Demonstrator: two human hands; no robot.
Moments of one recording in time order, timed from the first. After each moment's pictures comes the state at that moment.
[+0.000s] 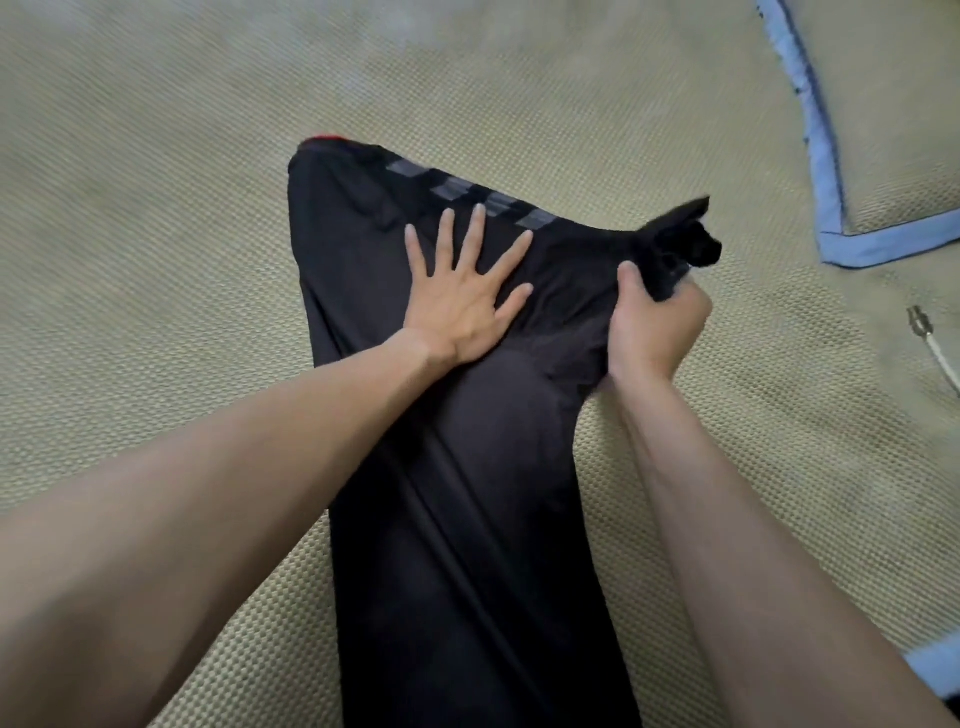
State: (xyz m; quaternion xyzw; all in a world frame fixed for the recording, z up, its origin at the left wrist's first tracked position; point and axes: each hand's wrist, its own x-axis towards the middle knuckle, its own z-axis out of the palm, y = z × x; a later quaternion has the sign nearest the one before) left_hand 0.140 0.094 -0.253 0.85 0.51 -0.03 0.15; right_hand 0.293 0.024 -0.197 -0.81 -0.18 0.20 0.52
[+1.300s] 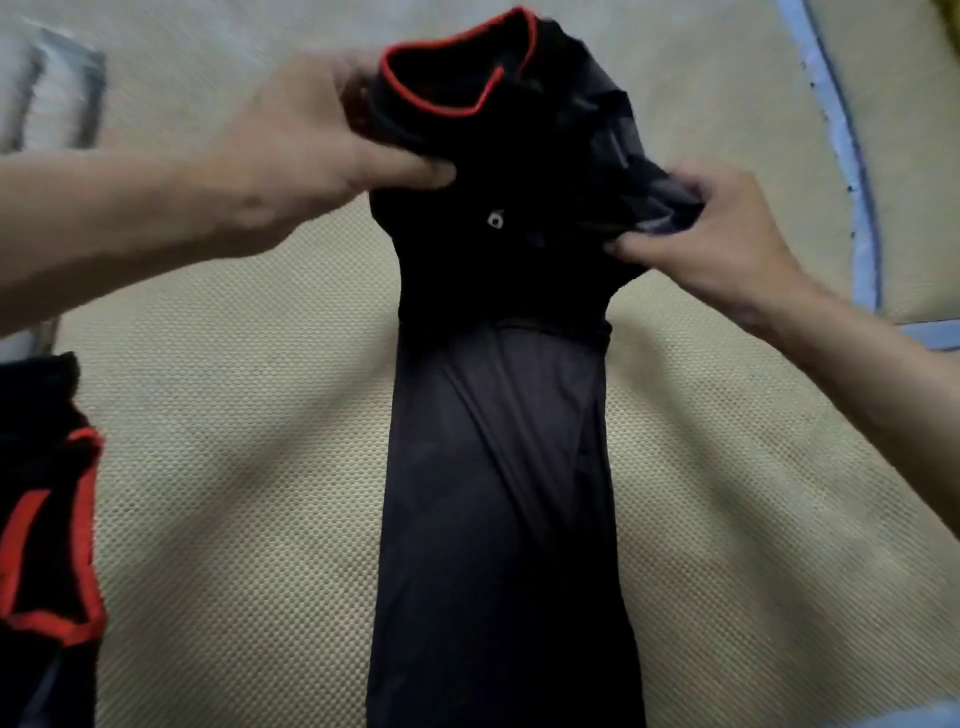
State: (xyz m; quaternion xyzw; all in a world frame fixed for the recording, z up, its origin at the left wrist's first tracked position) left_hand -0.023 0.118 -0.027 0.64 0.47 0.33 0.51; right_hand 0.278 0.086 -0.057 -0.62 -0.62 0.37 0.29
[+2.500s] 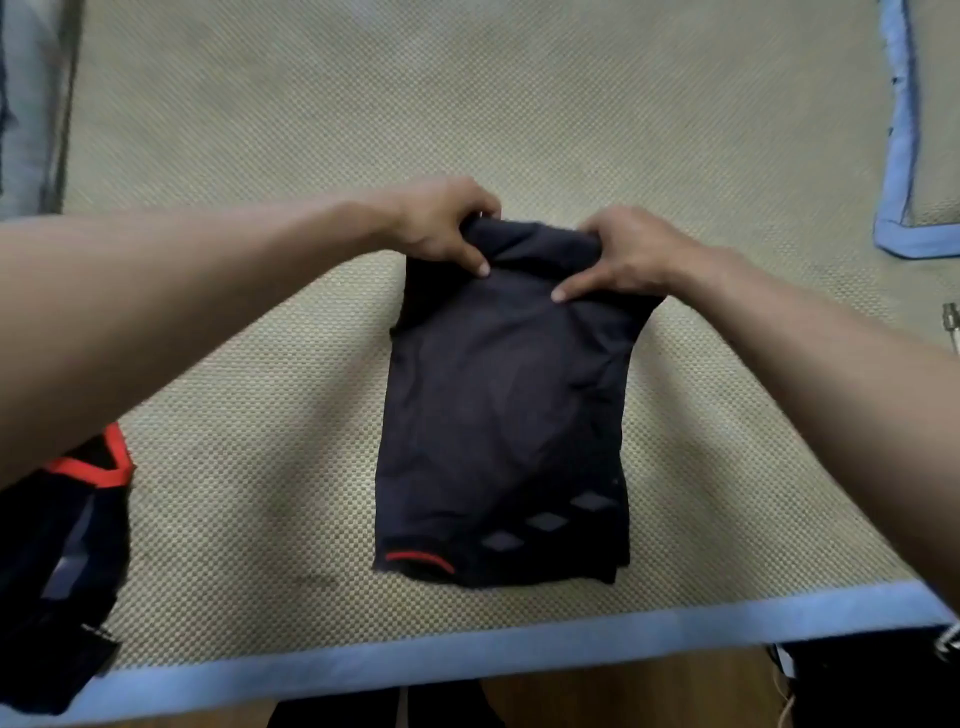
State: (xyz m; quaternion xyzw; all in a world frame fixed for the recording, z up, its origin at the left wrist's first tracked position) left_hand 0.019 0.060 -0.148 0.81 0.45 -0.06 0.38; right_hand 0.255 0.027 -0.130 -0.61 -0.71 0.34 -0.13
